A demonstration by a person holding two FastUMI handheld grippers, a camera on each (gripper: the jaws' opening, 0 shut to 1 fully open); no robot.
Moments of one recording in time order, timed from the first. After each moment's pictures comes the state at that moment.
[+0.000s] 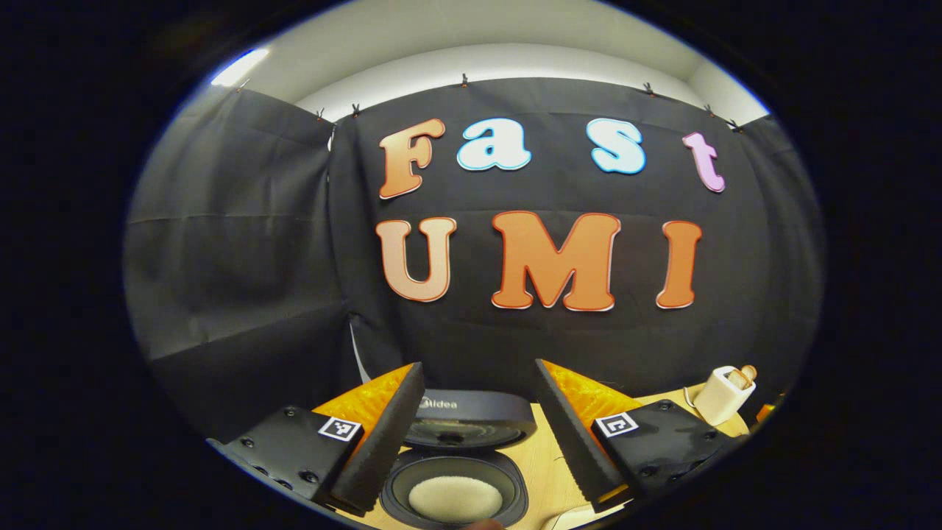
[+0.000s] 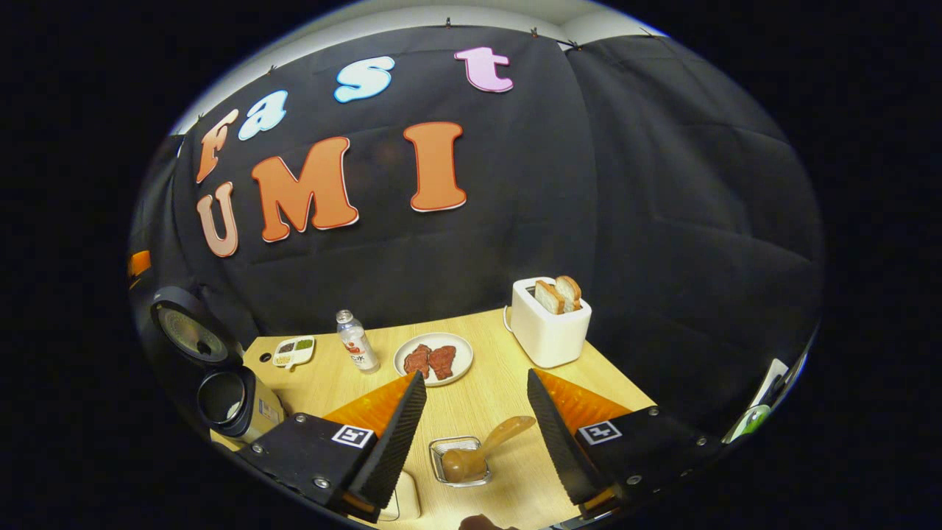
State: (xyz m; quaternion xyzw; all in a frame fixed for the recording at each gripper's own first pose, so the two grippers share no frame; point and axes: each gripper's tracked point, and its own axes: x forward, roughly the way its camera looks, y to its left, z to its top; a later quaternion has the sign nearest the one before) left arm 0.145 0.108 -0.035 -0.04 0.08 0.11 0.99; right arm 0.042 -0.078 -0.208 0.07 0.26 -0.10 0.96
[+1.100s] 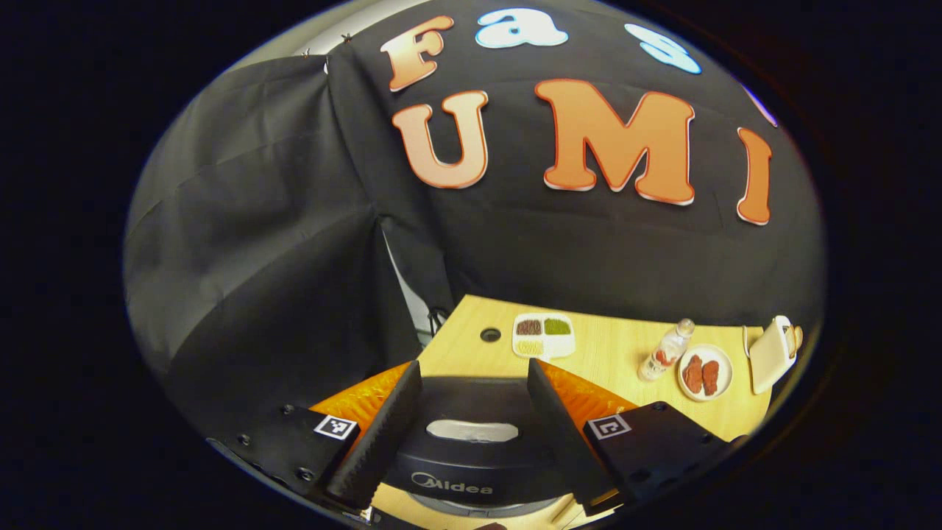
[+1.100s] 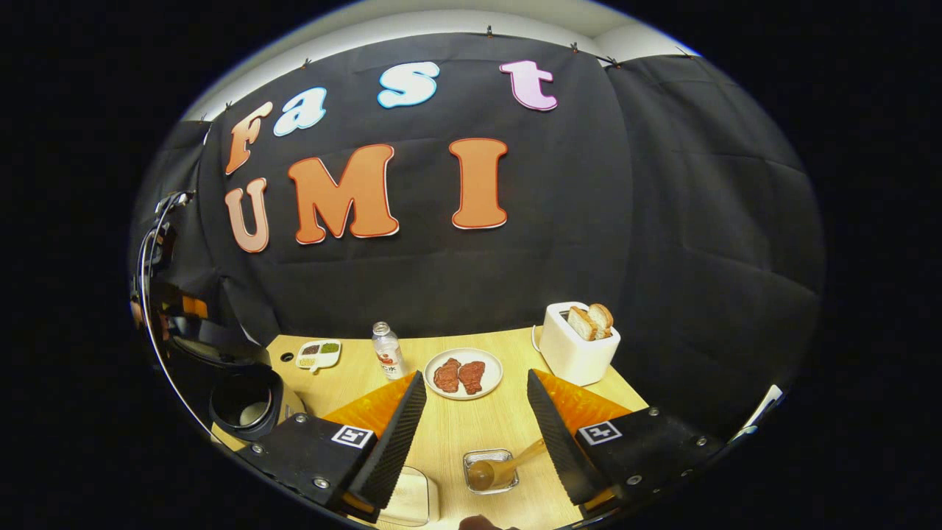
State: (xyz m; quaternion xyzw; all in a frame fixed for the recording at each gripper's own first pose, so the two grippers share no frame) left arm 0.148 0.129 -0.199 -0.03 0.36 0.17 0.92; right arm 0.062 -0.020 -0.176 0.05 0.25 -0.04 0.97
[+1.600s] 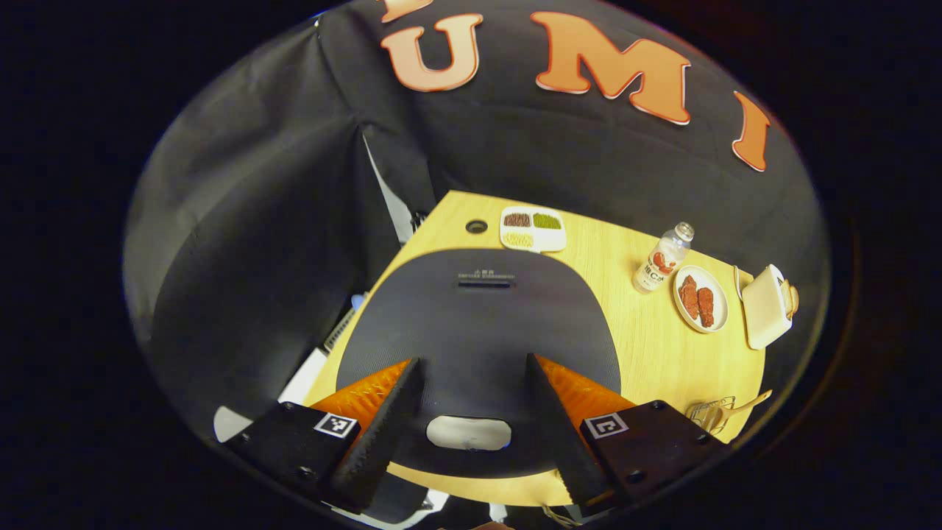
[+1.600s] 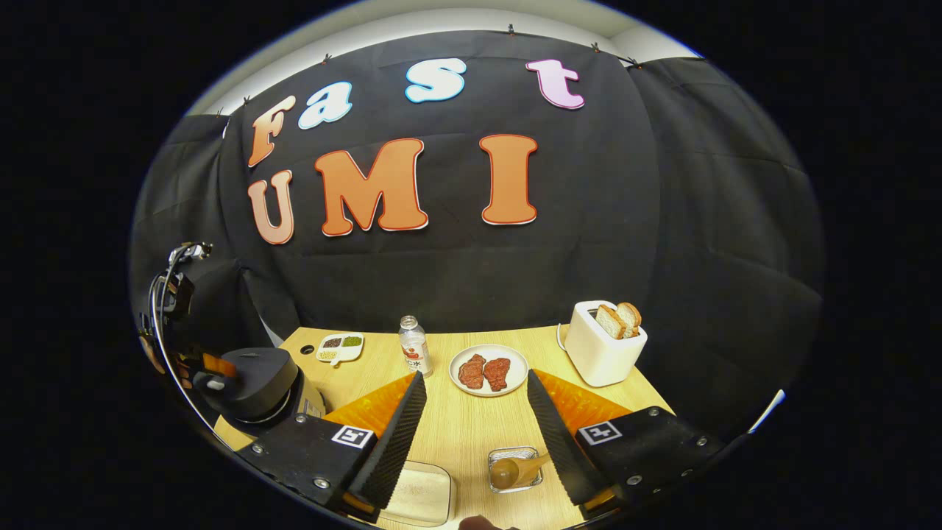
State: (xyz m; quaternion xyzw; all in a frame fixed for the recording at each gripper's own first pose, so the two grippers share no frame) left arm 0.065 0.100 -0.293 -0.09 0.51 0.13 0.84; right arm 0.059 0.010 -0.183 0.04 0.26 0.00 0.96
